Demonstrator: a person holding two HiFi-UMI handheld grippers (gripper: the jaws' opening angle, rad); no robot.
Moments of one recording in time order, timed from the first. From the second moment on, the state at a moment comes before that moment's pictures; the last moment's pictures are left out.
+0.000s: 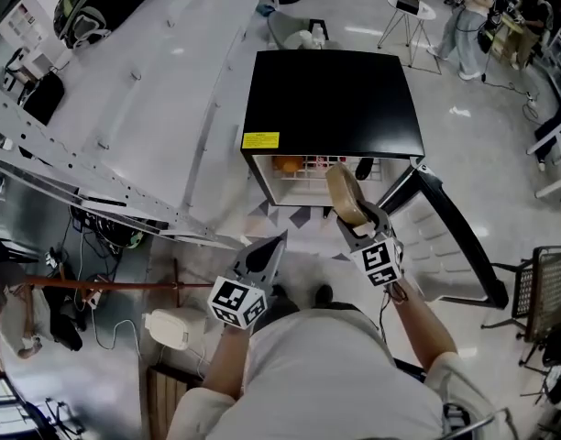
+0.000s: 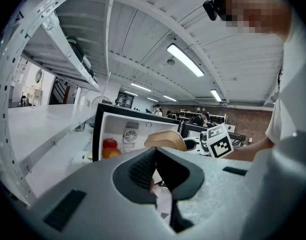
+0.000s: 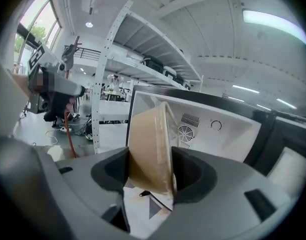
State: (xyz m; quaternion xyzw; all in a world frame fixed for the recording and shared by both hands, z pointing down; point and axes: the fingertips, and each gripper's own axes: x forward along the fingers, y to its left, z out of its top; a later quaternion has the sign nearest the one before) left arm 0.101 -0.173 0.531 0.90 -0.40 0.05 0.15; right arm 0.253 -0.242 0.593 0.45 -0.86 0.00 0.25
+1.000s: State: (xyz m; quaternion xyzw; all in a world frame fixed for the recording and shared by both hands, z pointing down) left arm 0.028 -0.145 0.514 0.95 -0.27 0.02 0.16; right arm 0.206 -0.140 0.512 0.56 -0.81 0.10 0.11
